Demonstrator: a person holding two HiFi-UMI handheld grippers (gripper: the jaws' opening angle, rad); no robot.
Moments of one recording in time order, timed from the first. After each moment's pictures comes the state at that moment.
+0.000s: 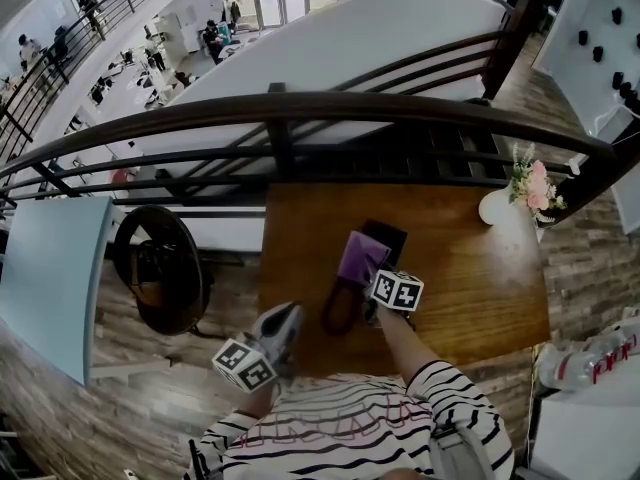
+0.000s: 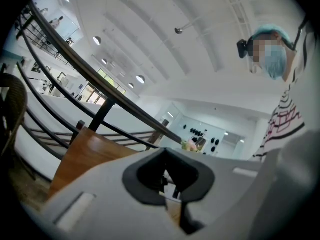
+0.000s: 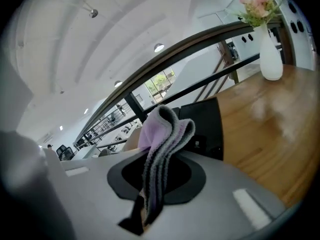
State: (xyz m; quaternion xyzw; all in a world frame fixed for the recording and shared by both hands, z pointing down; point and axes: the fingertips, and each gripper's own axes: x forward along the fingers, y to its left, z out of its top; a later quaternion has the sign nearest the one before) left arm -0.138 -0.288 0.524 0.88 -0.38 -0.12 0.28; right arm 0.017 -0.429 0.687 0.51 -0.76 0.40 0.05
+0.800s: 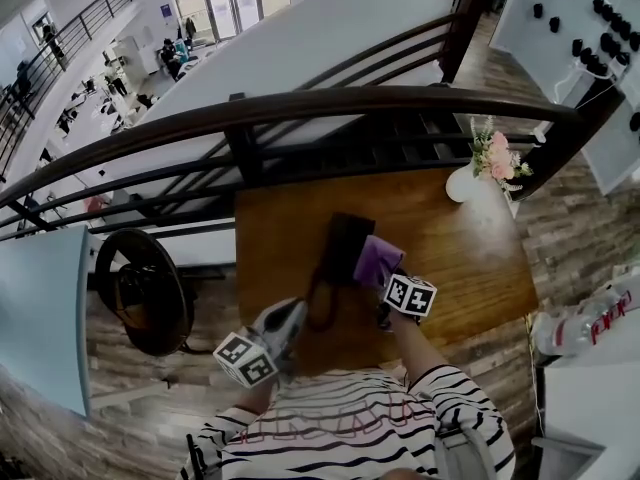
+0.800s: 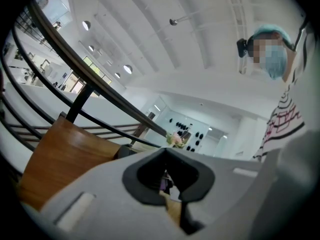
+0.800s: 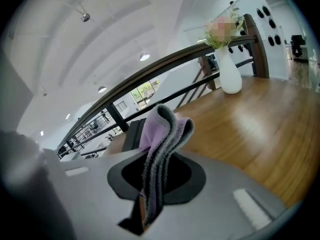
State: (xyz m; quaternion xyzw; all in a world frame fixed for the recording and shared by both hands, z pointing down) left arm -0.075 -0.281 0.526 0.91 -0.29 -0.10 0.28; right arm 0.133 -0.375 0.687 0.60 -0.70 0.38 0.04
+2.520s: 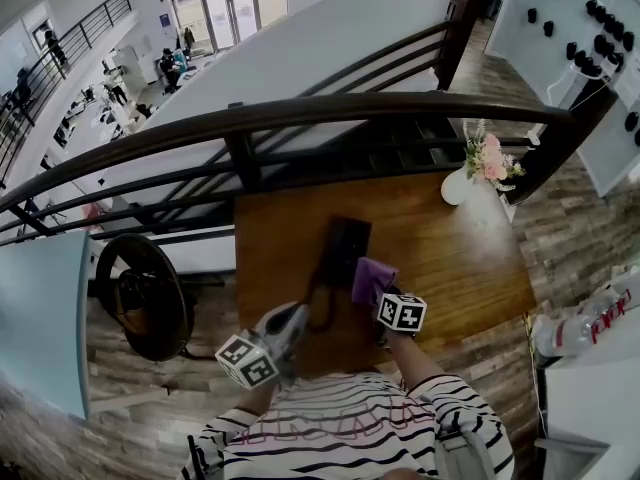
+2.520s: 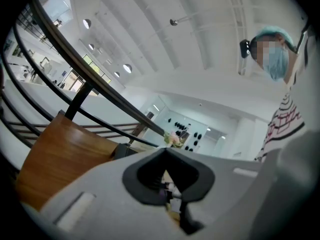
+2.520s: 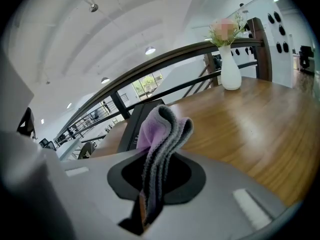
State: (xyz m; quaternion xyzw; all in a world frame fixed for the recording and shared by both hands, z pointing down) left arm -0.075 -0.263 0.523 0.91 -0.28 -0.10 0.29; right arm 0.115 -0.327 0.709 0.59 -0.71 0.37 0.09
